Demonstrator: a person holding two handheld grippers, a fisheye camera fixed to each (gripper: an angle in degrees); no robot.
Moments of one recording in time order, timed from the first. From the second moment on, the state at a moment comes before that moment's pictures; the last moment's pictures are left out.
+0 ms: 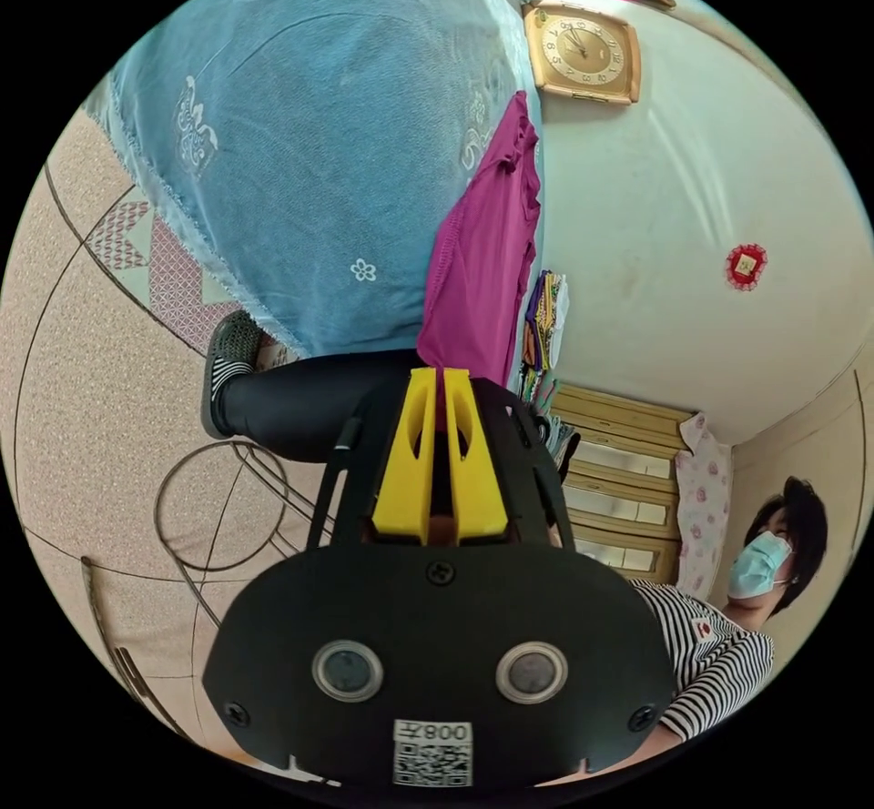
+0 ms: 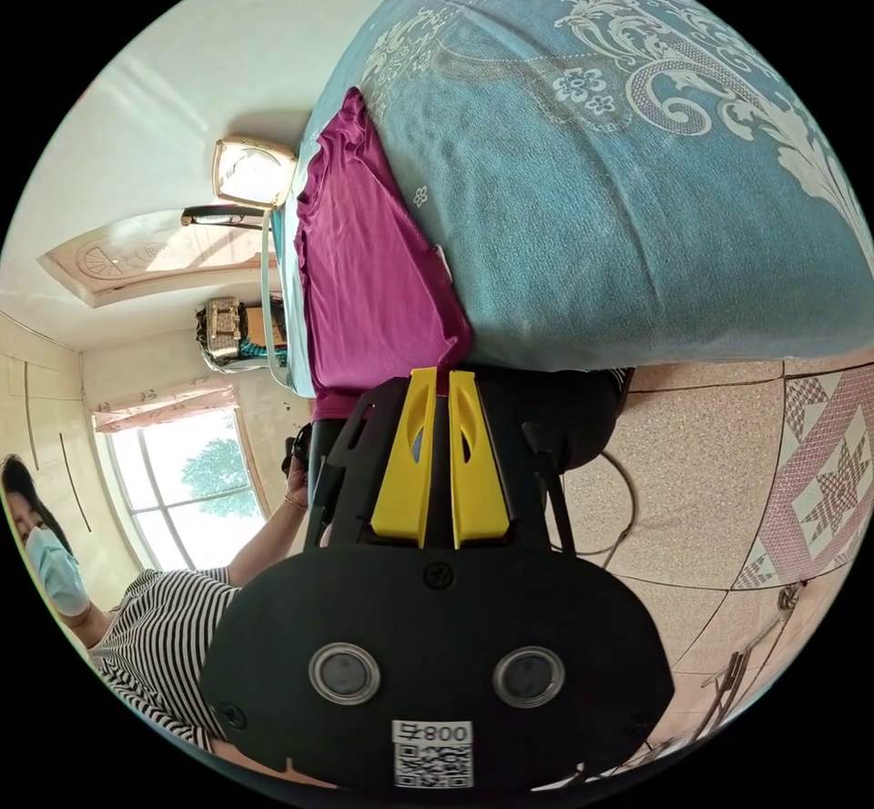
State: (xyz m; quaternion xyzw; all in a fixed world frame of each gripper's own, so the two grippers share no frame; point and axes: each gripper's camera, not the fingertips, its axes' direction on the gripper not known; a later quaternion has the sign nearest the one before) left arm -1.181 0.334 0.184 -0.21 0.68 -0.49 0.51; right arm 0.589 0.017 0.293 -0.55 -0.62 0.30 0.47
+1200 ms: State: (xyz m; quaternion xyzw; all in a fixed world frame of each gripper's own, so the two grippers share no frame) left arm -1.275 0.373 0.004 -0.07 0.72 -0.47 0.50; right arm 0.748 -0.029 0.150 -0.43 -0.72 0.30 0.45
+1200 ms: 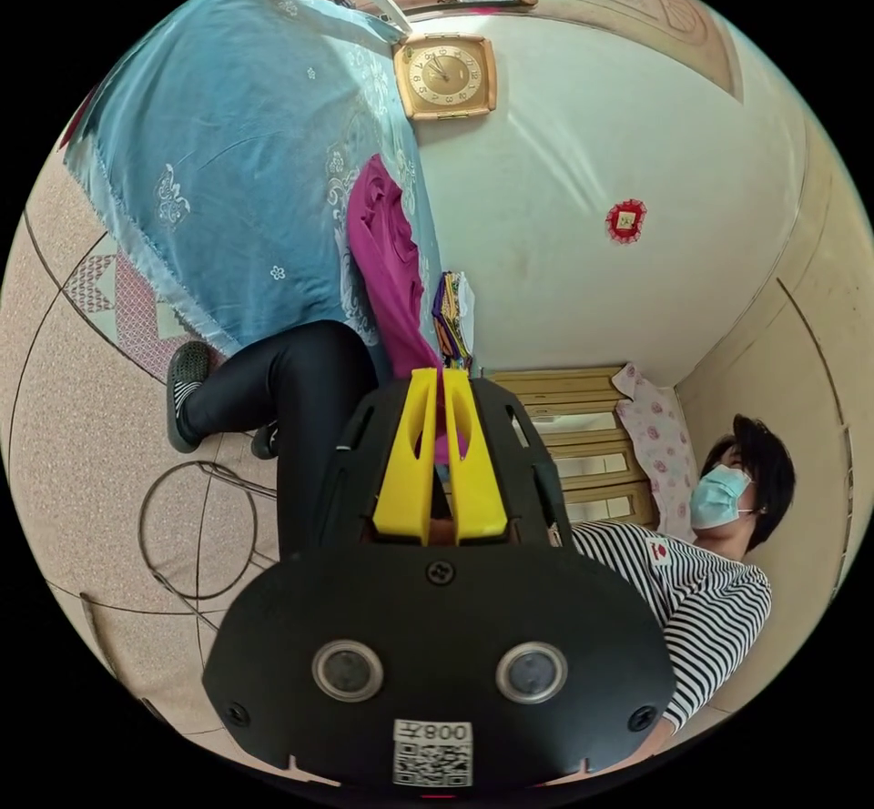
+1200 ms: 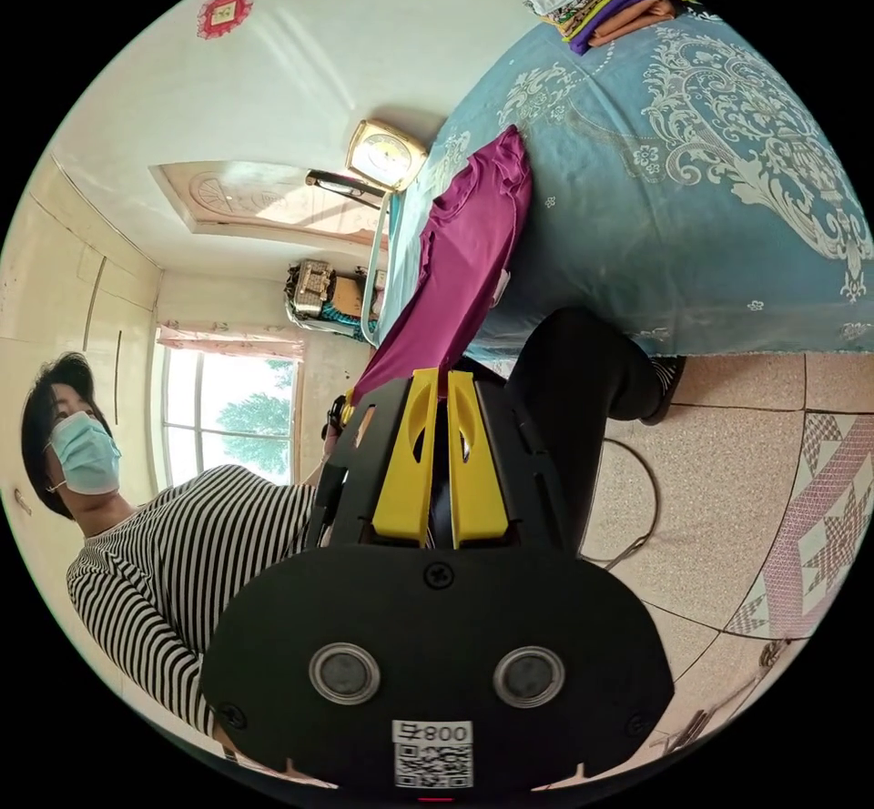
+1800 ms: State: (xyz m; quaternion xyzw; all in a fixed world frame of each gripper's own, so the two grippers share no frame) left arm -1.308 0.236 0.033 -0.03 0.73 -0.46 0.51; right arm 0.729 -0.107 0.221 -0.39 -0.73 0.31 0.47
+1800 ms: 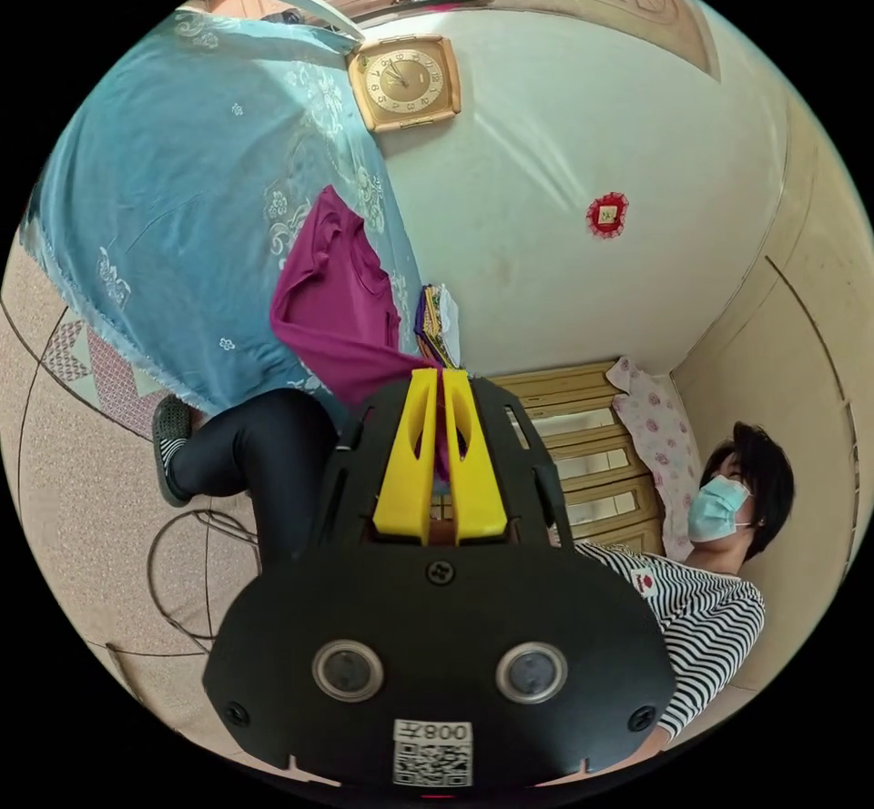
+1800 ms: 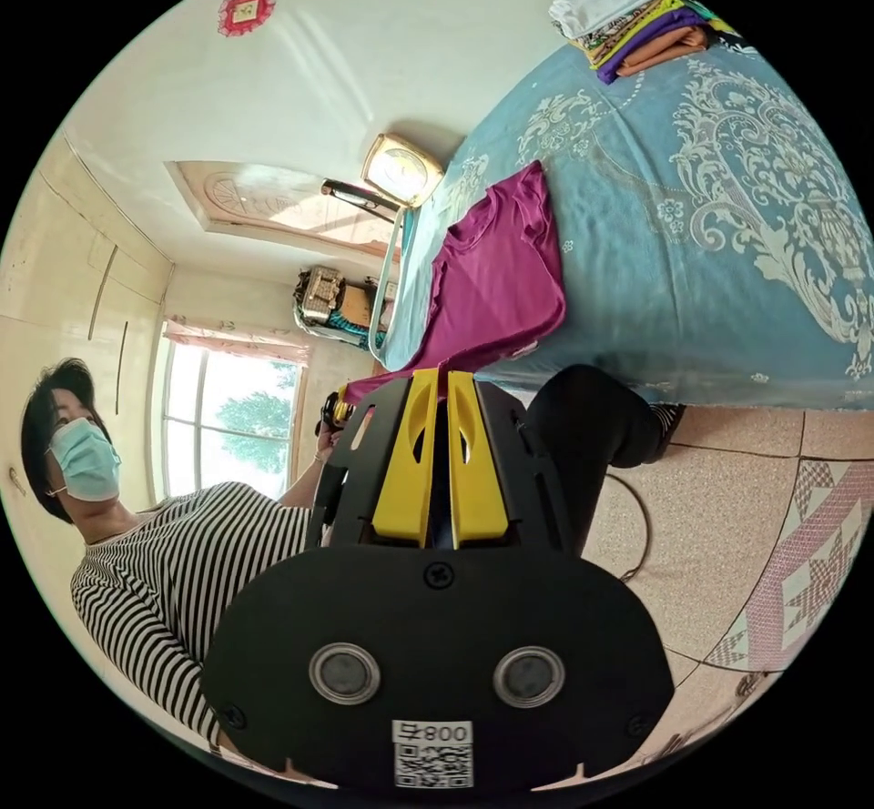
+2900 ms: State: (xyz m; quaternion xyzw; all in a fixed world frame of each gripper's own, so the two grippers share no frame) left arm -1.278 -0.147 0.342 -0.10 0.66 -0.46 0.58; right arm 0.456 -0.287 0.599 -0.43 -0.72 0.28 0.47
